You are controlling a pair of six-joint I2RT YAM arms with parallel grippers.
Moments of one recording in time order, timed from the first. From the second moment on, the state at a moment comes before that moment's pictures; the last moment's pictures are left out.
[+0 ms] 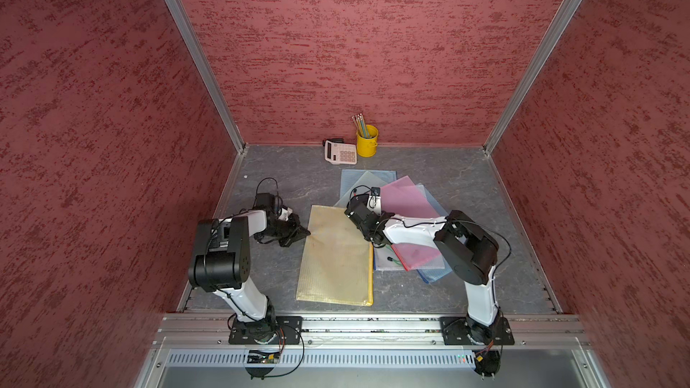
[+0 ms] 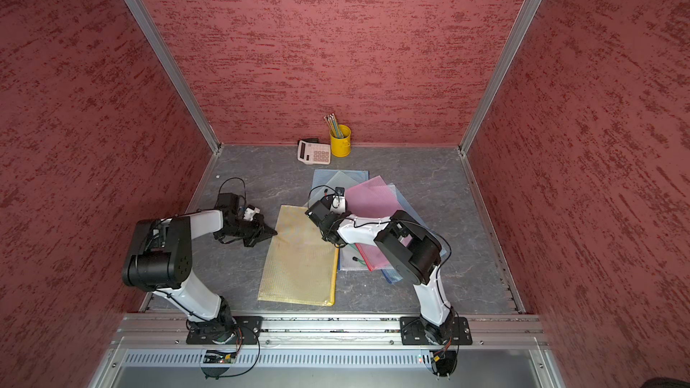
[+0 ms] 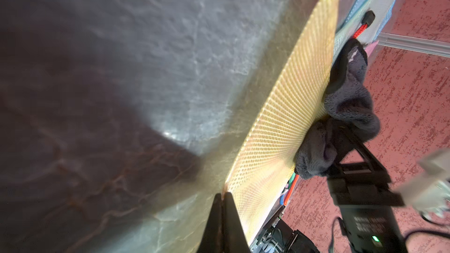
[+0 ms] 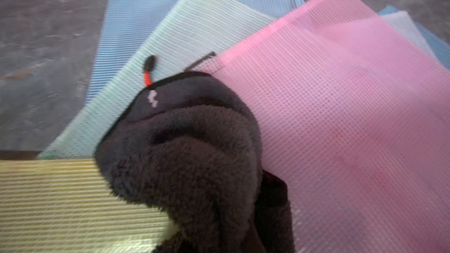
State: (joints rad) left arm 0.10 1.68 0.77 -0.45 0.75 -0.52; right arm 0.91 2.01 1.28 -0.23 0.65 0.78
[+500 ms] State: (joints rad) left arm 0.10 1.68 0.77 -0.43 0.73 -0.54; right arm 1.06 2.30 1.56 -0.09 0.62 0.72
